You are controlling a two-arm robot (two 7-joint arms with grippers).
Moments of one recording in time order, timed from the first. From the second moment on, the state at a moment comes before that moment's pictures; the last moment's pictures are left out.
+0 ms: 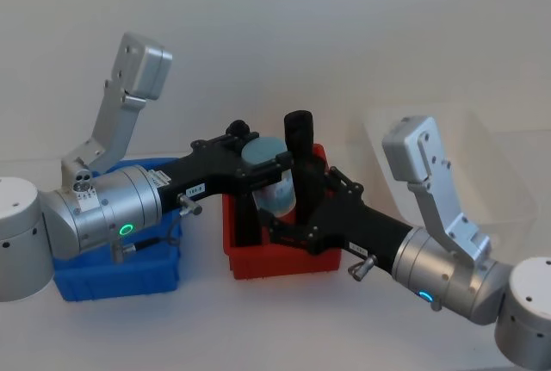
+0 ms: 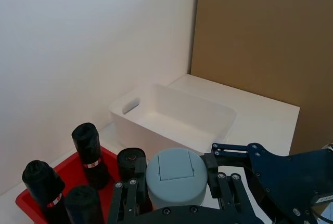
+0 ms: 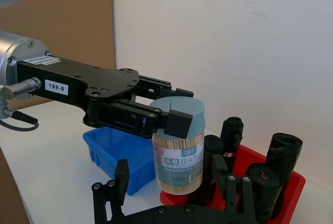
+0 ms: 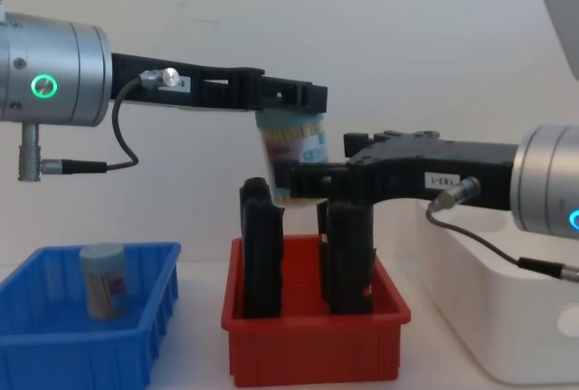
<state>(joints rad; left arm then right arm) -0.46 0.38 0.28 -1.62 -0.46 0.50 -0.60 0.24 0.20 -0.33 -1.67 0.14 0.20 0.51</state>
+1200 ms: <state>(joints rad) -0.46 0.39 0.28 -1.62 -0.46 0.50 -0.60 0.31 0.16 -0.36 -1.60 0.10 0.26 0.49</state>
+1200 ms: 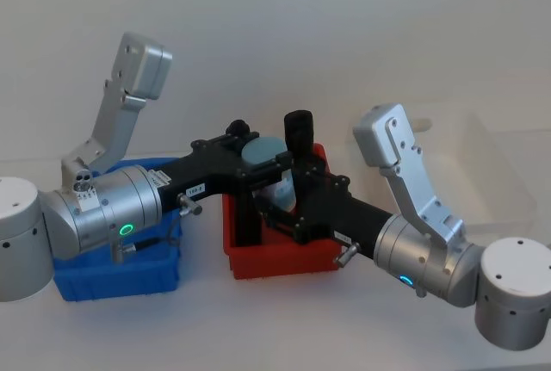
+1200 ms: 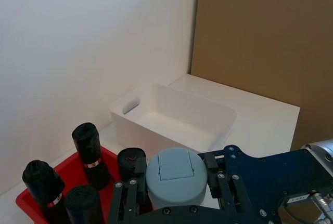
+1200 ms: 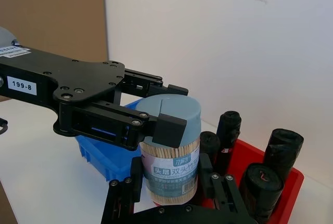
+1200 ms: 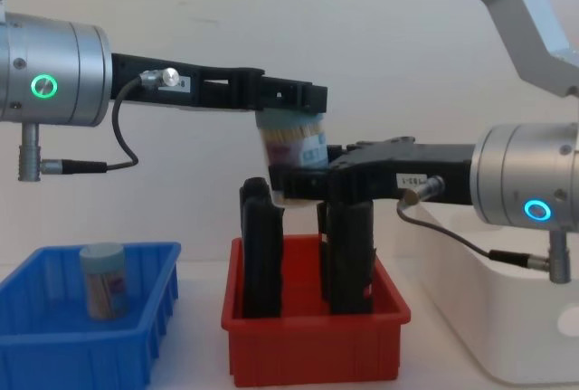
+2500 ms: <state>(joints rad) -0.46 0.39 0.28 -1.62 -0.46 0.50 -0.60 0.29 0.19 -0.35 -1.63 0.13 0.23 0.44</state>
